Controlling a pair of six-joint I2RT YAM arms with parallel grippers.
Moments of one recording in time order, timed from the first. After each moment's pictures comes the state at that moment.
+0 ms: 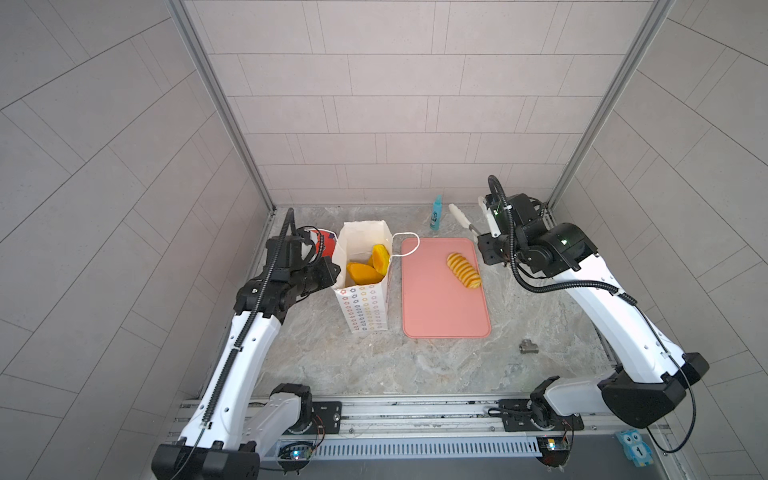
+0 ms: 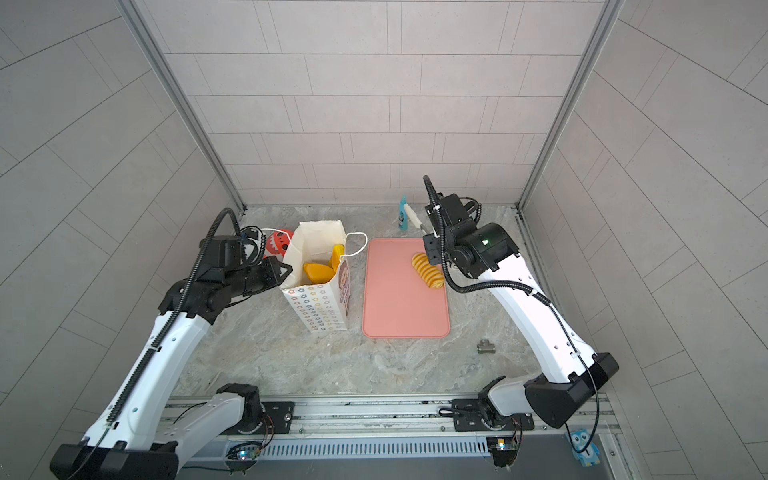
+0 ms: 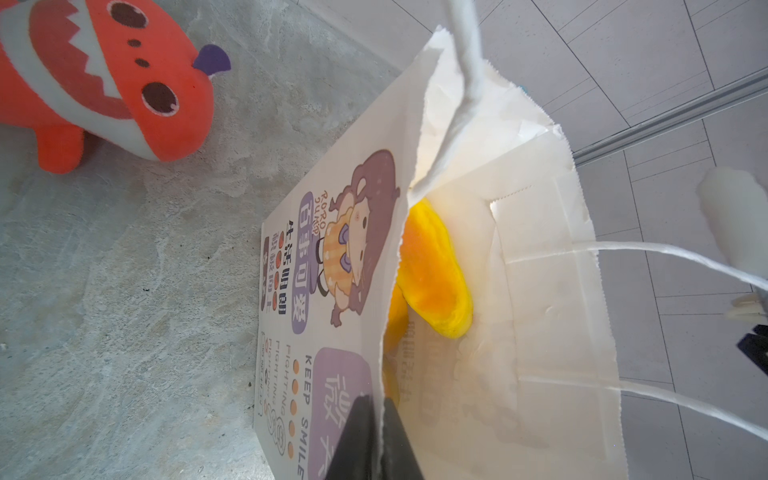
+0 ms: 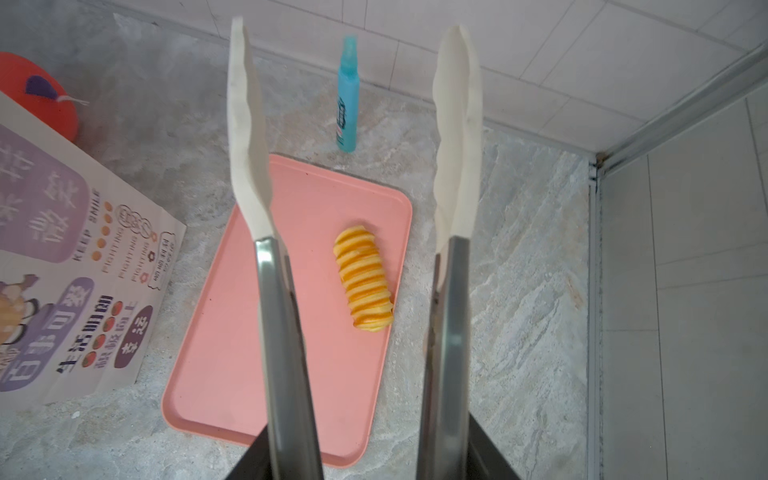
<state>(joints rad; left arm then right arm) -0.10 1.01 1.06 -0.78 0.37 -0.50 0.45 1.36 1.61 -1.16 0.28 0.18</state>
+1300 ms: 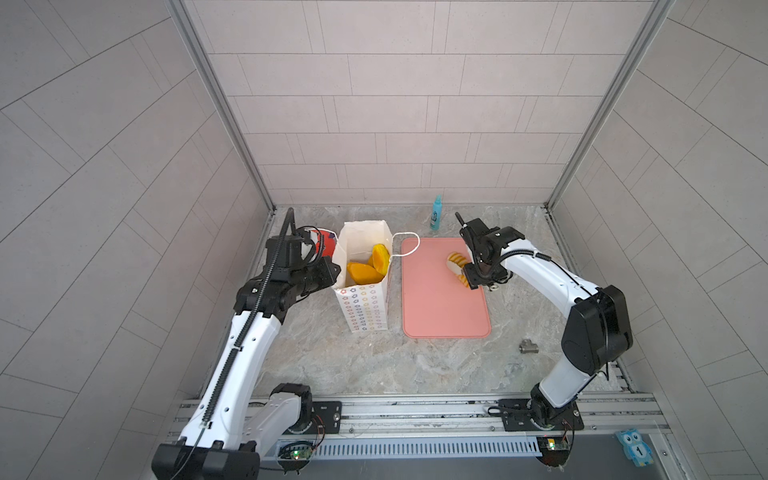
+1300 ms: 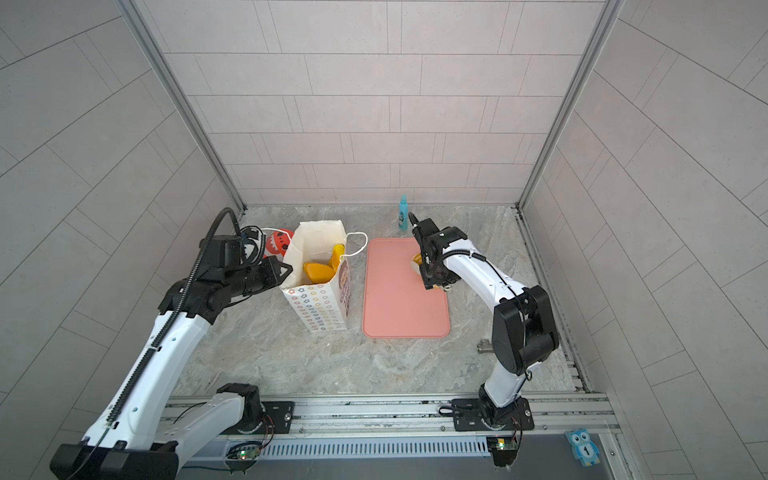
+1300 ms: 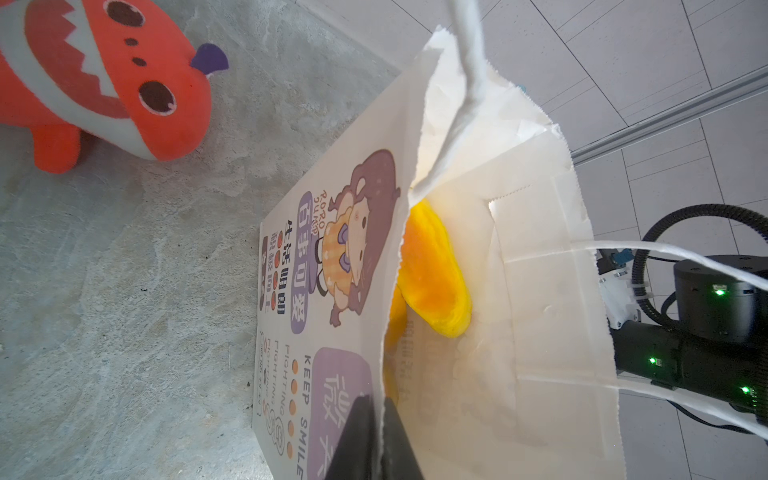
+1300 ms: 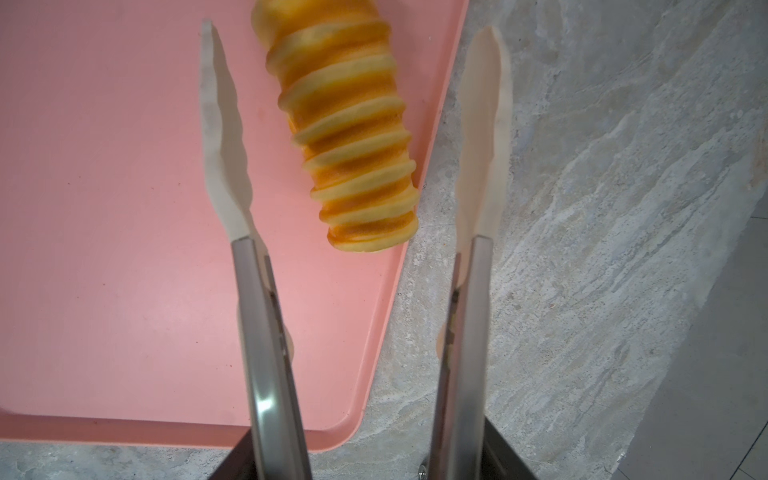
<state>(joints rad) -0.10 1.01 1.06 -0.78 0.38 -0.50 0.39 1.69 1.42 -1.13 0.20 0.18</state>
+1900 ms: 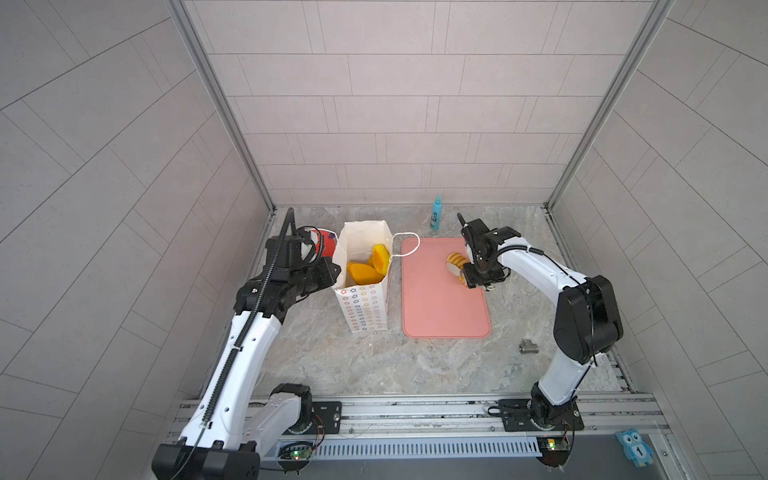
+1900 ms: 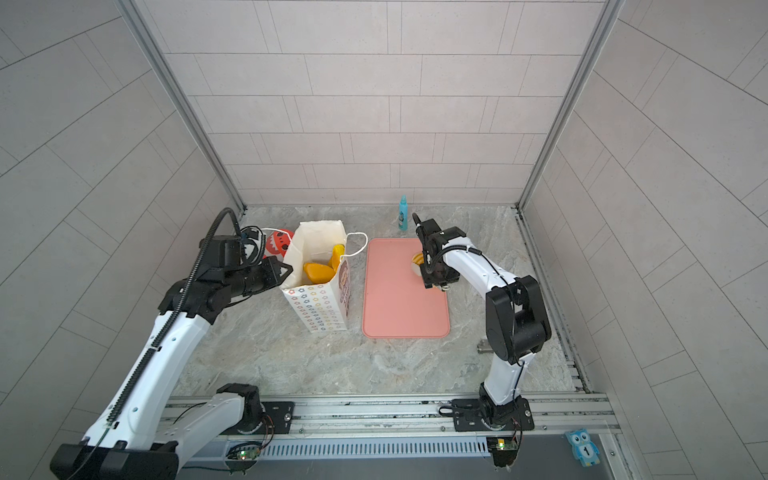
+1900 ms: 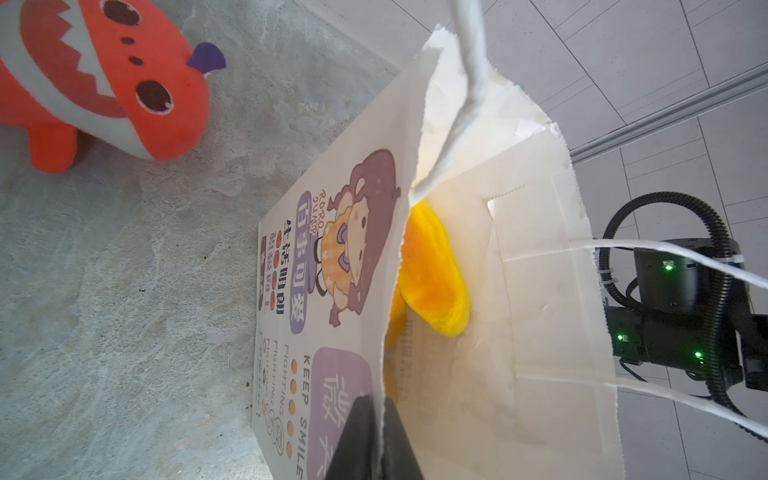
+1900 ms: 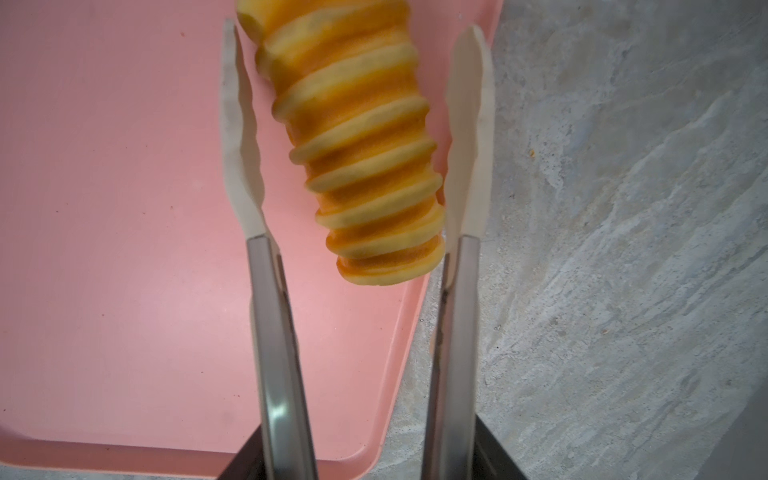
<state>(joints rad) -0.10 1.01 1.06 -0.78 0.38 -0.49 0.32 1.76 1.41 -1.06 0.09 0.18</state>
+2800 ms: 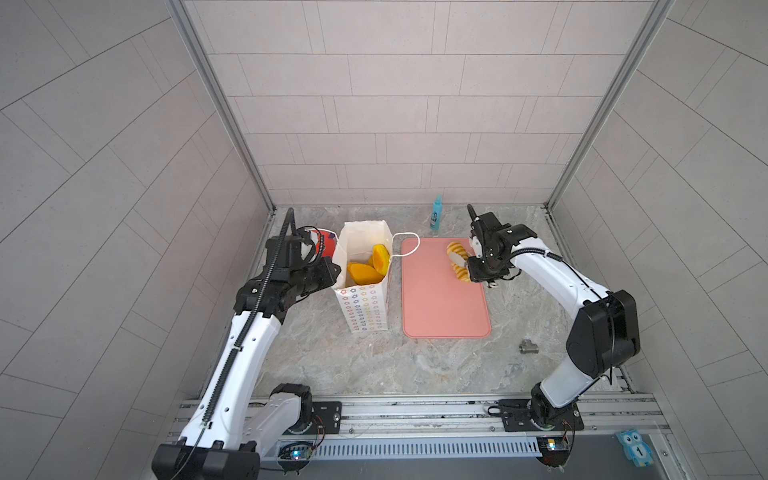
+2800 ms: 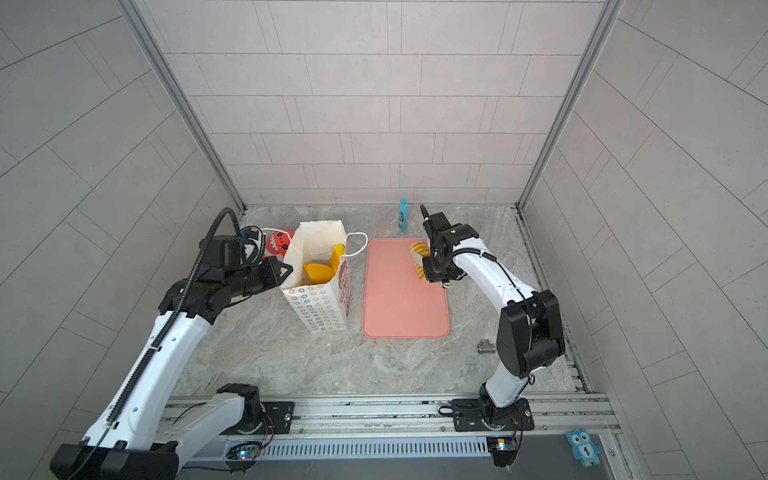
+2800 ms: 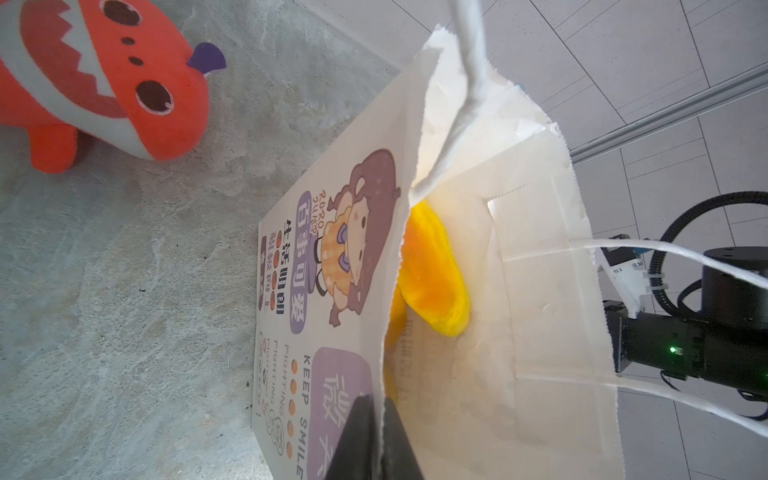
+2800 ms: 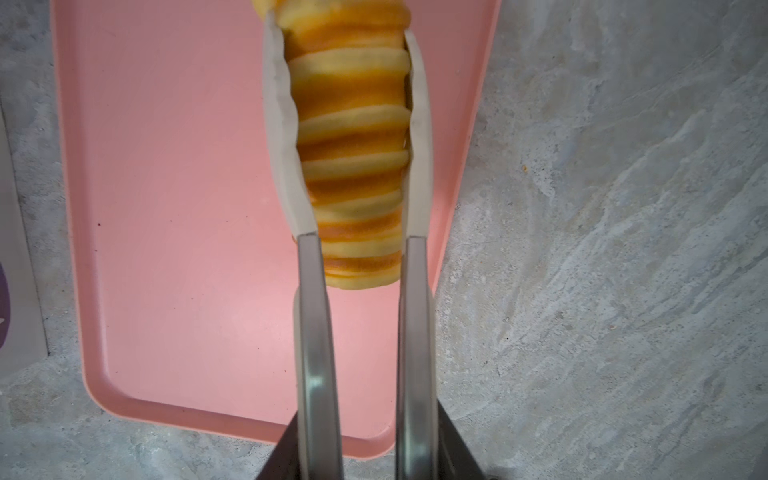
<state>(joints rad) -0.10 1.01 1.06 -0.78 0.38 -0.49 0.31 1.63 1.44 -1.09 0.02 0.20</state>
